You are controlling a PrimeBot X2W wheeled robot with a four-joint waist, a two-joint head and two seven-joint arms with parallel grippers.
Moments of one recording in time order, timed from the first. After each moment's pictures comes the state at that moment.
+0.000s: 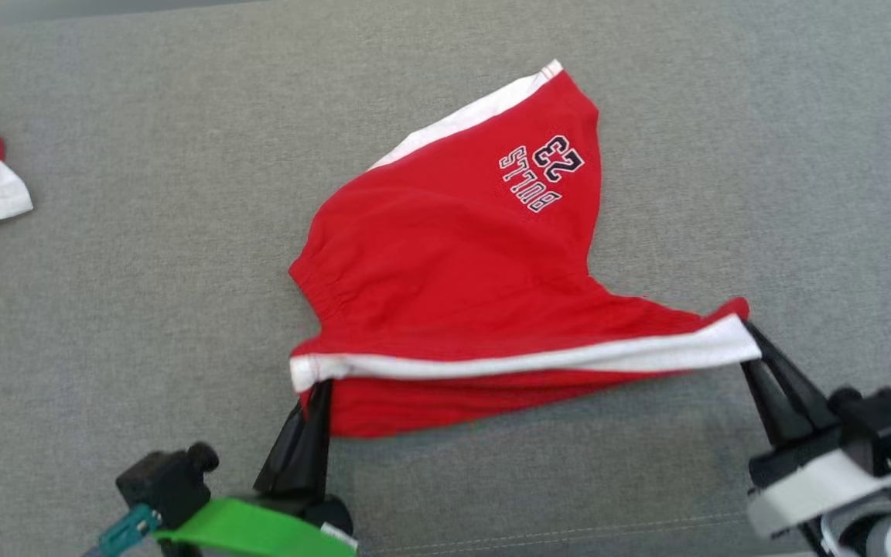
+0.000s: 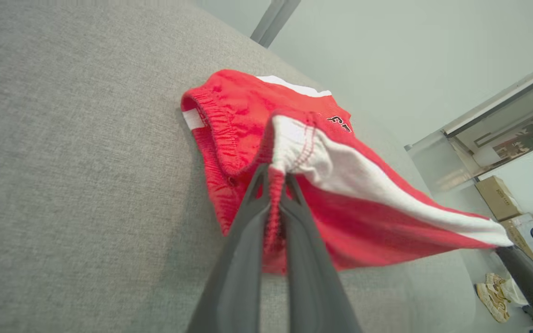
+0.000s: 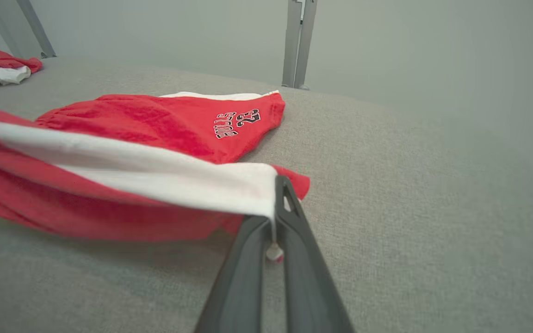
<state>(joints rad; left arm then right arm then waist) 0.09 0.25 -0.45 -0.22 -0.83 0.12 -0.15 0.14 -0.29 0.10 -0.25 0.15 0.13 -0.10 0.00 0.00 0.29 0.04</state>
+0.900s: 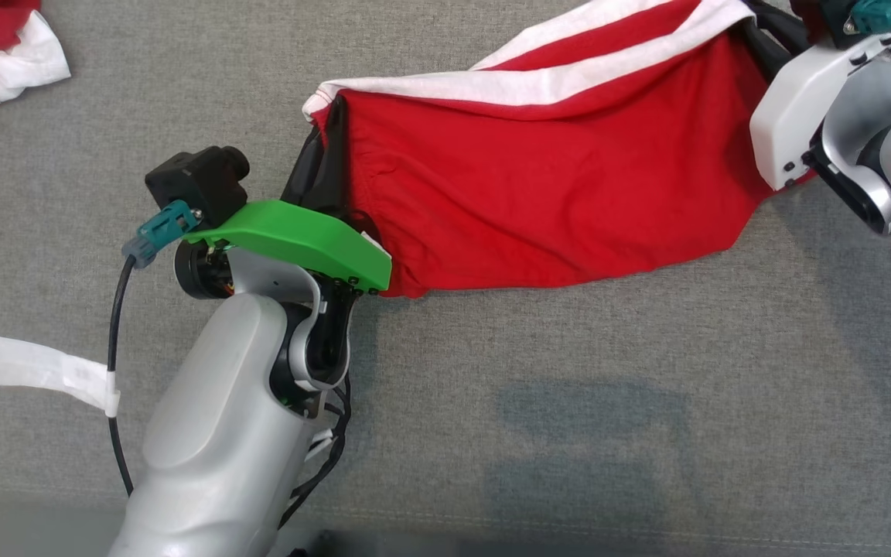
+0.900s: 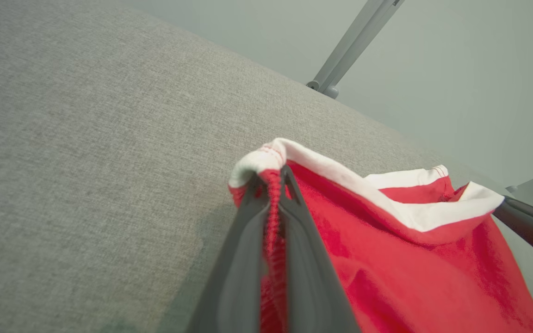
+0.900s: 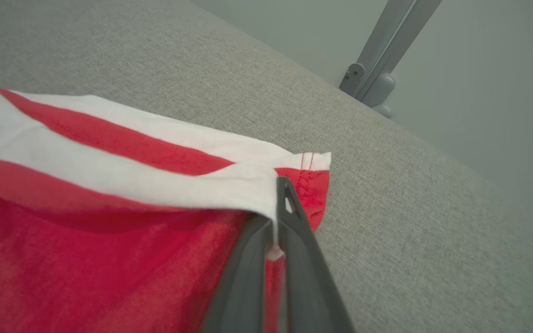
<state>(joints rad) -0.63 0.07 -0.45 0.26 -0.80 0.16 -0.10 -0.97 -0.57 0.63 0.36 0.42 0.13 0.19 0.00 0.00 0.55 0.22</state>
